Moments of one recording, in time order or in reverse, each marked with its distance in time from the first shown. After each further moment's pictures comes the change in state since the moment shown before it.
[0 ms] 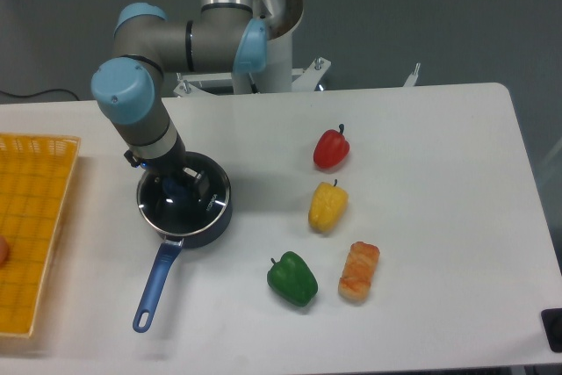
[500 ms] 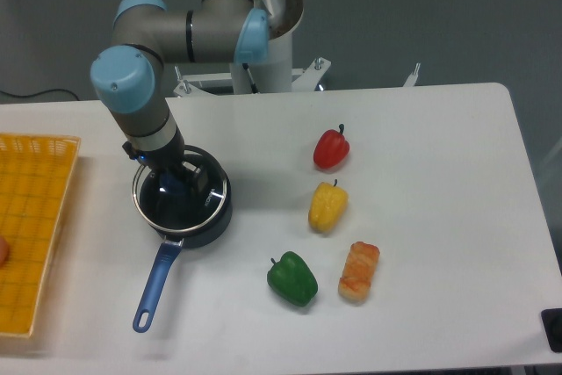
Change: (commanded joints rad) arm 0.015 0.037 0.012 -0.009 0.000 0.009
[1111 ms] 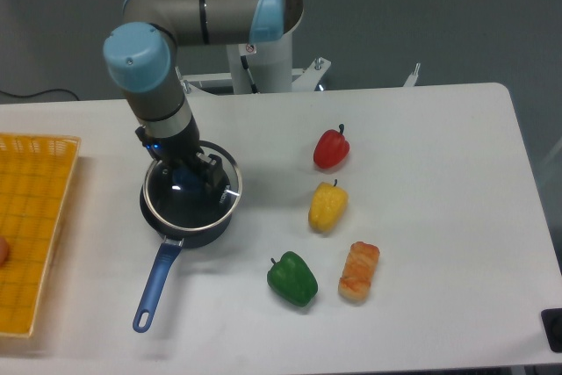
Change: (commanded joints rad) arm 0.098 0.046 0.018 -0.002 0.009 0.129
